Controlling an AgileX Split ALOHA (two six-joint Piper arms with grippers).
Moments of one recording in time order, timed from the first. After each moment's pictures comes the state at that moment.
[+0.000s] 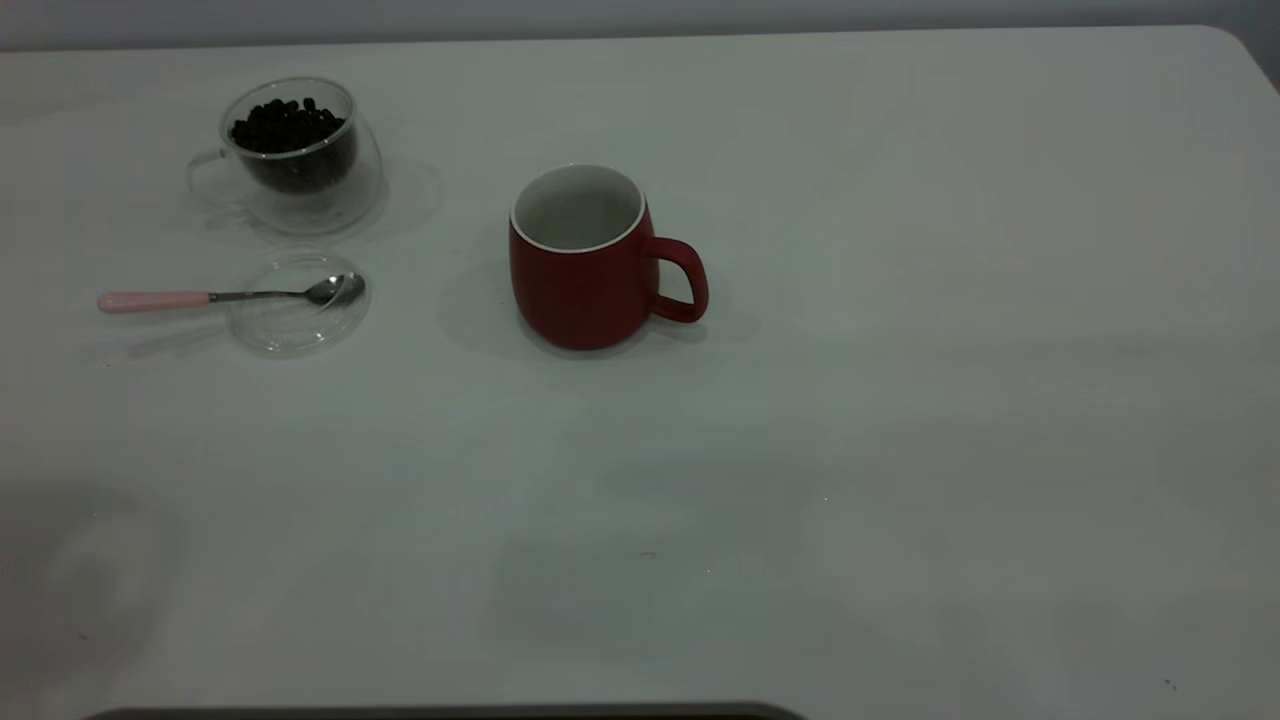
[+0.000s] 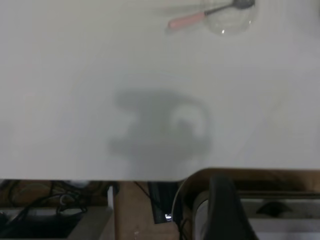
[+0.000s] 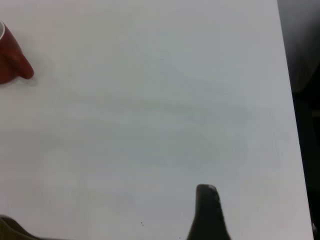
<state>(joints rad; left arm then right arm) -0.22 1.02 -1.05 0.11 1.17 -0.24 -0.01 0.03 -0.47 0.06 1.13 -0.11</state>
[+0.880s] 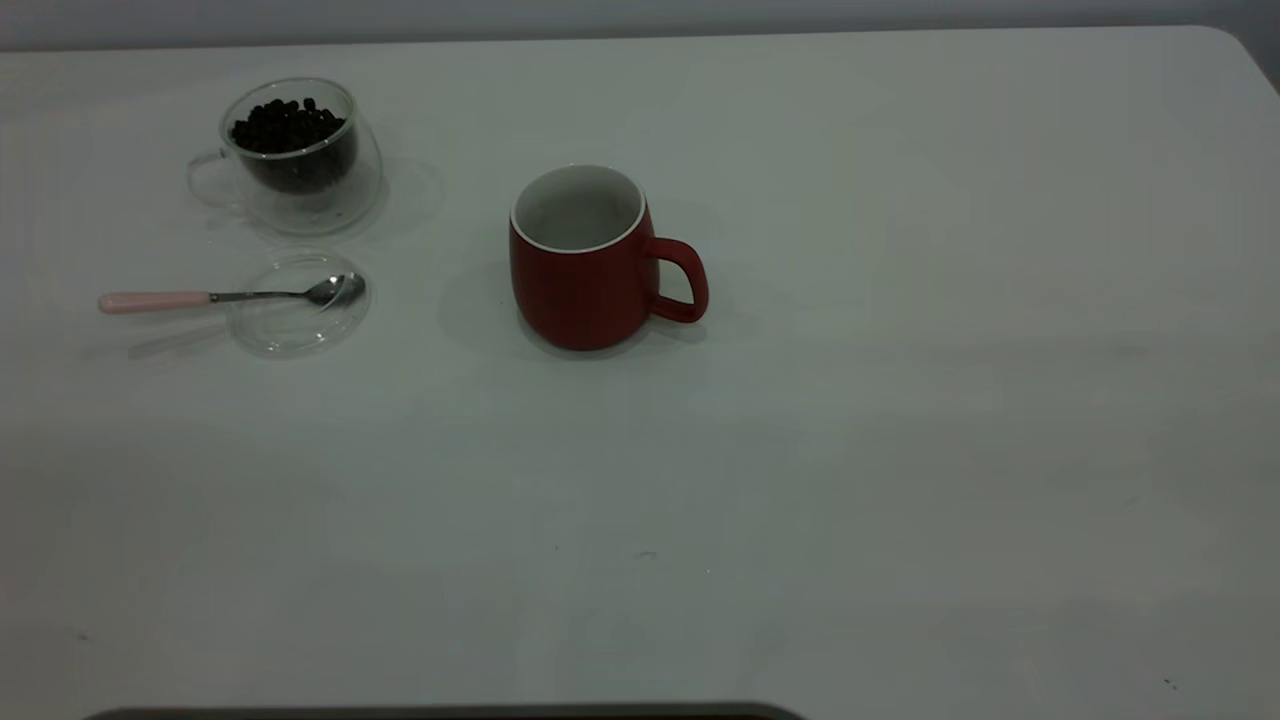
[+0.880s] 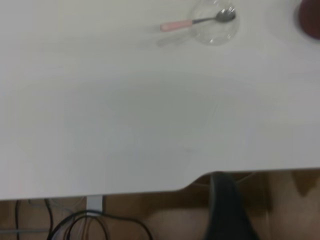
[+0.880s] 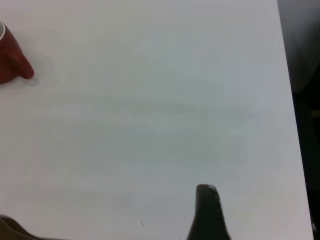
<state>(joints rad) 0.00 0.17 -0.55 -0.05 1.14 0.03 -0.01 0.03 -0.47 0.06 1.13 -0.11</state>
